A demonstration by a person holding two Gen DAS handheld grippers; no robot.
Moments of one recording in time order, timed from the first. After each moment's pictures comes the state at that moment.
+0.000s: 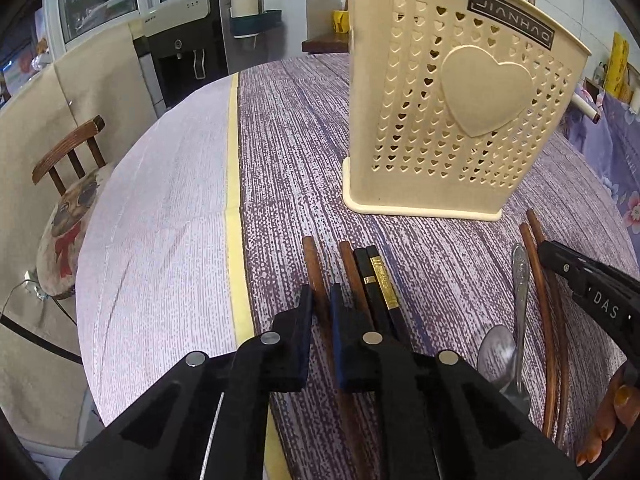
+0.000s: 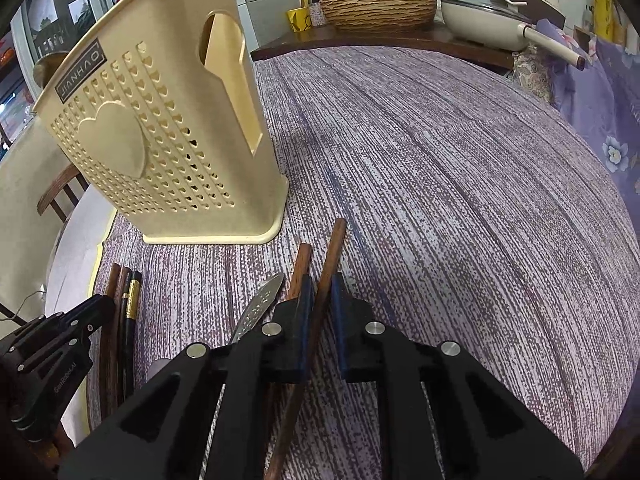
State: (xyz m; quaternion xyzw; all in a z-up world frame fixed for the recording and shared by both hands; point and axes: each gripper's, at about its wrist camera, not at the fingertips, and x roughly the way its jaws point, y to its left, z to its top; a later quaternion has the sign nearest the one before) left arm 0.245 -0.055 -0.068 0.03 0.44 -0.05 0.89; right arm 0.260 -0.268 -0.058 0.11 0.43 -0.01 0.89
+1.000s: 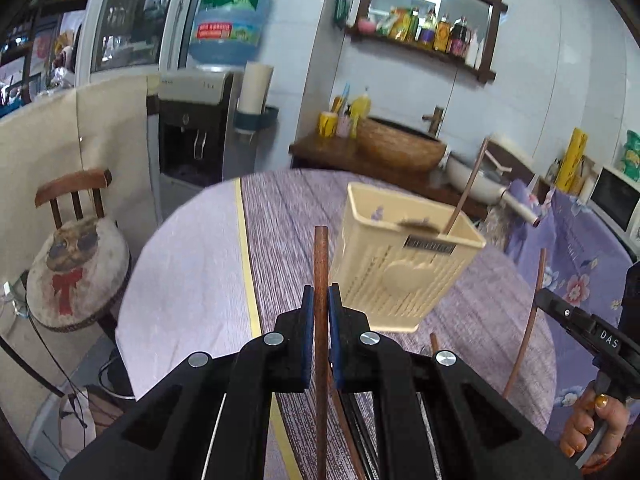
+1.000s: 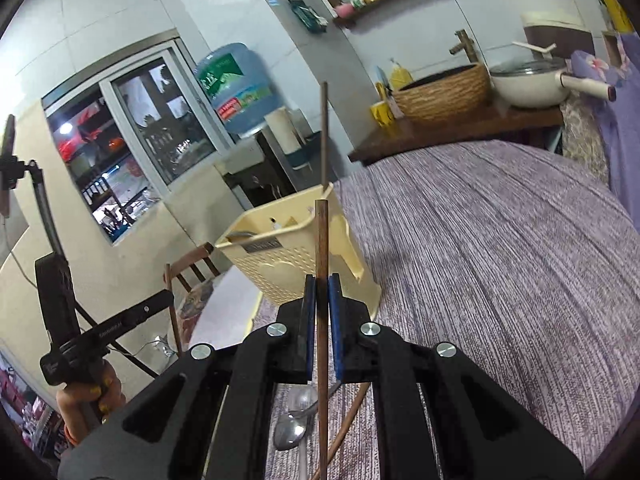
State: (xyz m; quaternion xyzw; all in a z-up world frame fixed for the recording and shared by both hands) left arm 0.196 -0.011 0.055 -0.07 0.29 -0.11 0.95; right arm 0.187 -0.320 0.056 0.22 0.26 0.17 0.93
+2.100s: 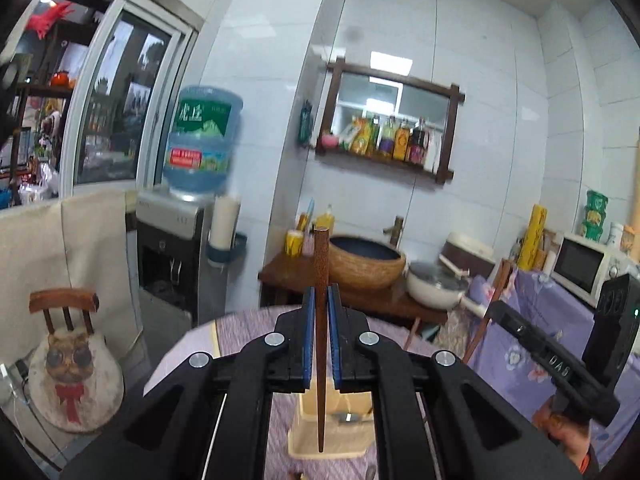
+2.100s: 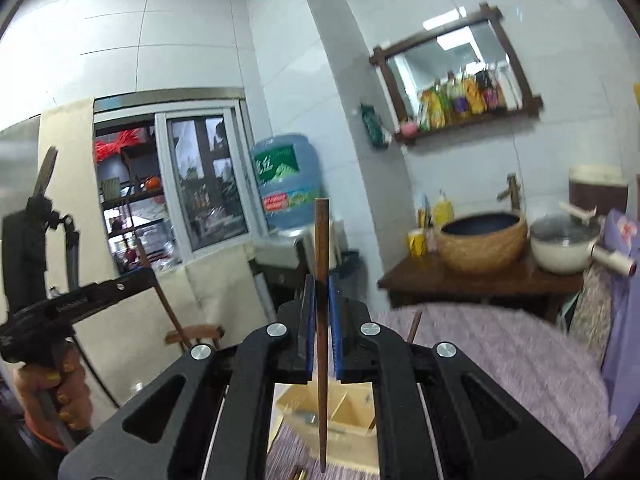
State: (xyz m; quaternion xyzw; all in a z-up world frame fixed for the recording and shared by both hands) left arm 0.196 -0.010 0.216 -0.08 0.11 -0.16 0.98; right arm 0.213 -0.280 0.216 0.12 0.07 0.16 0.98
